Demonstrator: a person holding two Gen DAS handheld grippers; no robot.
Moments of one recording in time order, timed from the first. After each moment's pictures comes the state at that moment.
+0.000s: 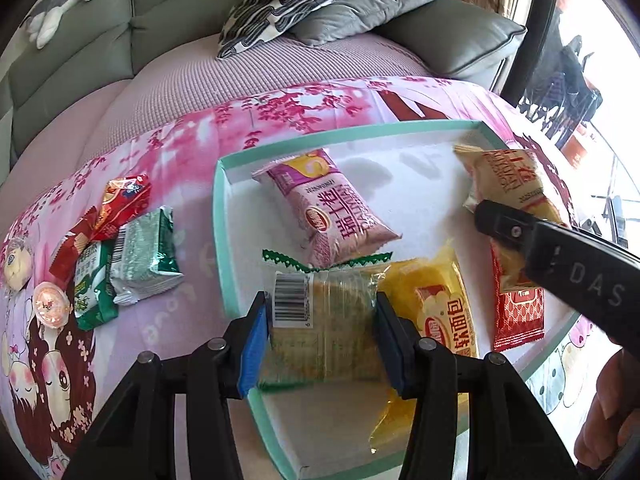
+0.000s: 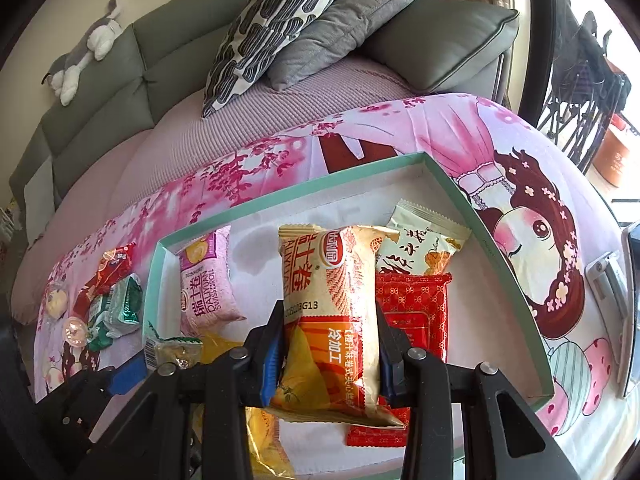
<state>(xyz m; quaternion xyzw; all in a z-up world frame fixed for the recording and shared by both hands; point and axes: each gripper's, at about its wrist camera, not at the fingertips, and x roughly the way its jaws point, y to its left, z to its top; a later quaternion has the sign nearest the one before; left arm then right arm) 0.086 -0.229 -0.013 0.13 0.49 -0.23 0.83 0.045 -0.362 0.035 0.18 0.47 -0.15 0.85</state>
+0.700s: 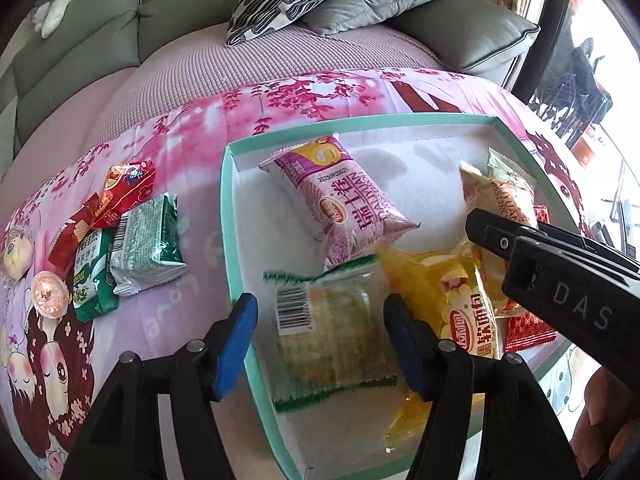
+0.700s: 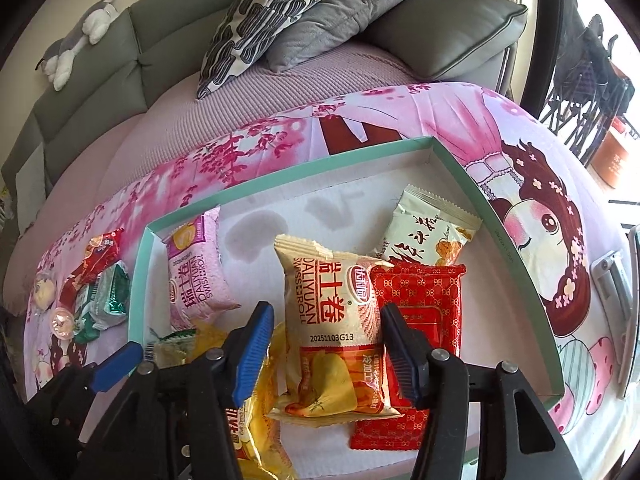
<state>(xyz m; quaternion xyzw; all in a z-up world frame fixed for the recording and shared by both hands) 0.092 -0.224 -0.018 0.13 0.51 -0.21 0.83 0.052 -0.357 0.024 0.17 0.49 -0.16 0.84</state>
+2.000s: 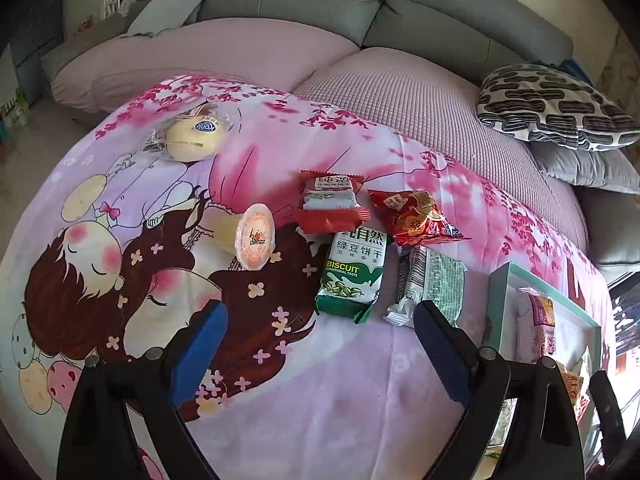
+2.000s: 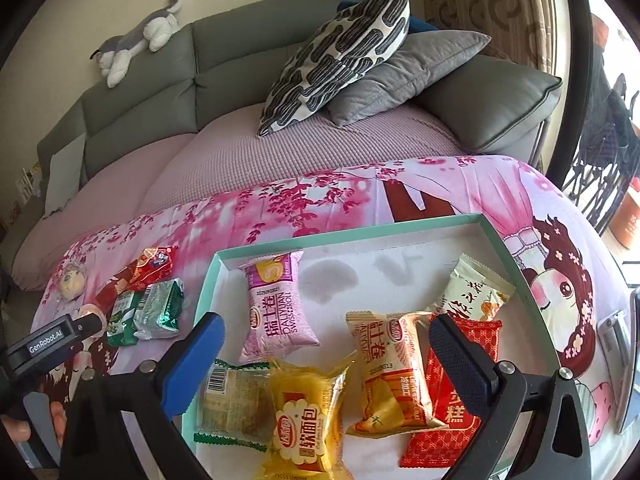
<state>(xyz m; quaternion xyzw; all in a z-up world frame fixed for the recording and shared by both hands) 0.136 -0.036 0.002 -0.11 0.49 0.05 0.86 0.059 -0.307 0.058 0.11 0.41 -0.11 0.90</state>
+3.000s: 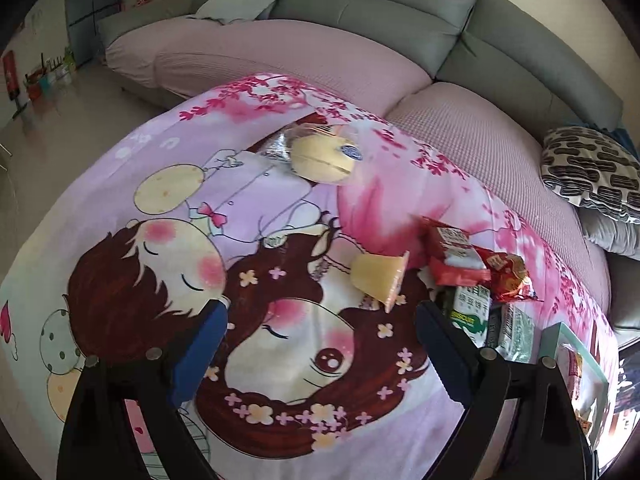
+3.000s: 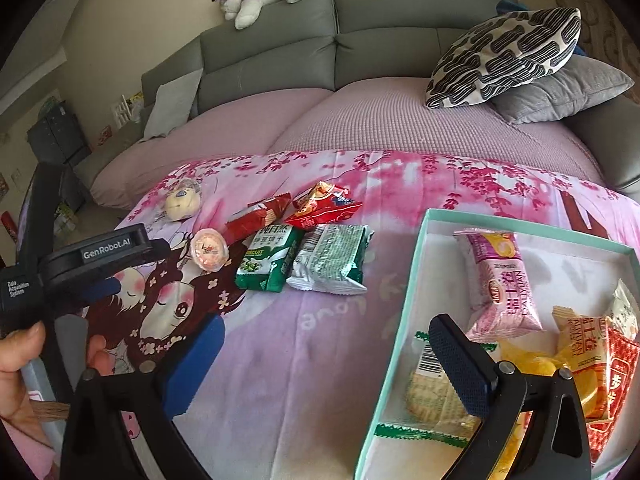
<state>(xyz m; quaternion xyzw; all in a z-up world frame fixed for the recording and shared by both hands) 0.125 0.060 0.003 -0.16 0.47 0.13 0.86 0.074 -0.177 0.037 0.06 0.43 0.10 0.89</state>
